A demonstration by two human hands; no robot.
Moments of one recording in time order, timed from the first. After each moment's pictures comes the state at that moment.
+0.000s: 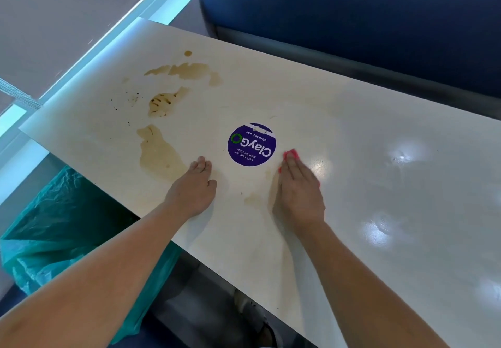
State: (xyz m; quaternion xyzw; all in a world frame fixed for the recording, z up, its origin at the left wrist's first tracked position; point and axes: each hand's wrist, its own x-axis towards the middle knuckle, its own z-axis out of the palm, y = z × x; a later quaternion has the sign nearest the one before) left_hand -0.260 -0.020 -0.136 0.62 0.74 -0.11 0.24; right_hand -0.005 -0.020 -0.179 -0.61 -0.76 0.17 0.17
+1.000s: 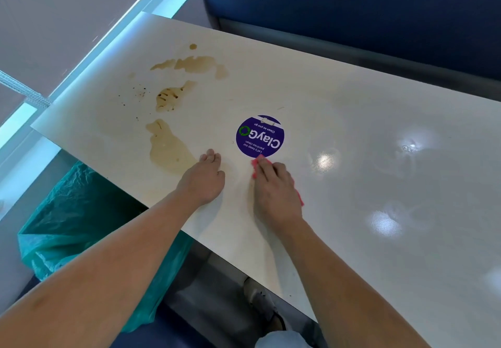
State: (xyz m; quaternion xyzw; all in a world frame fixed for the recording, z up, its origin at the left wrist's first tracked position) left_hand -0.258 -0.013 -0.126 0.63 0.72 -0.15 0.24; right_hand -0.065 -0.041 -0.183 -0.55 -0.80 0.13 0.18
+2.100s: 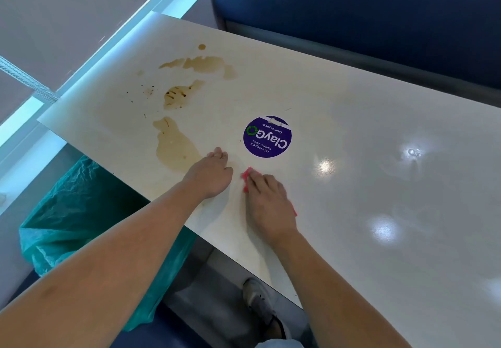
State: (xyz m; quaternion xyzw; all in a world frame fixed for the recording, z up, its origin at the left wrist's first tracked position) left_hand -0.263 -0.007 -0.121 0.63 0.71 -0.16 0.26; right_hand -0.087 -0.070 -0.182 -0.52 -0.83 0.16 0.15
